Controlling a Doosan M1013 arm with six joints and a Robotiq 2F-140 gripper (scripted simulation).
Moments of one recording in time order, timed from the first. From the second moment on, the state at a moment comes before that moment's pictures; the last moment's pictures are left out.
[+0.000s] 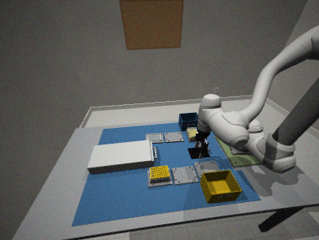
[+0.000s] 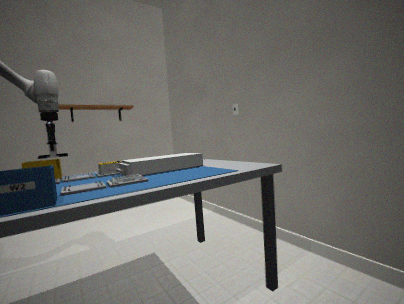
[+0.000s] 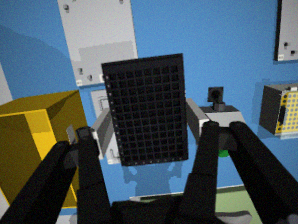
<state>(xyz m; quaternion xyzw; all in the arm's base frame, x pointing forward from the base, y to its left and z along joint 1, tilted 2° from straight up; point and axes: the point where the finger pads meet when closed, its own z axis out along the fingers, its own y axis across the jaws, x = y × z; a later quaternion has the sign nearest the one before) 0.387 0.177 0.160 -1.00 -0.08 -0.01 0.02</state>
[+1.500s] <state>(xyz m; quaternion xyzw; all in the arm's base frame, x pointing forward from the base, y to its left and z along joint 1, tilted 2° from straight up) 0.335 0.272 0.163 -1.00 -0.08 -0.01 0.02</state>
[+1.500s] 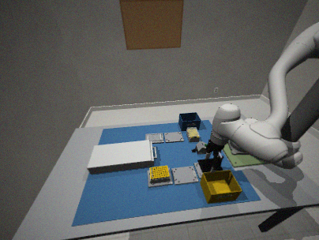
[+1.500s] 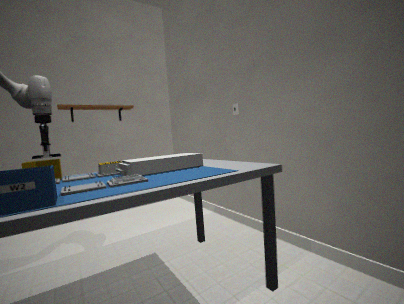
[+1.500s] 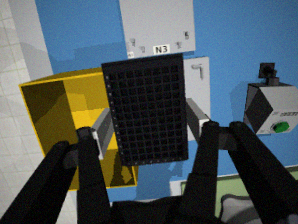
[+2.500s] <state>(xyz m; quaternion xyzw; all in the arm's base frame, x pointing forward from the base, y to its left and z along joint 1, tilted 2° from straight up) 0.301 0.333 0.164 -1.00 -0.08 -0.01 0.02</state>
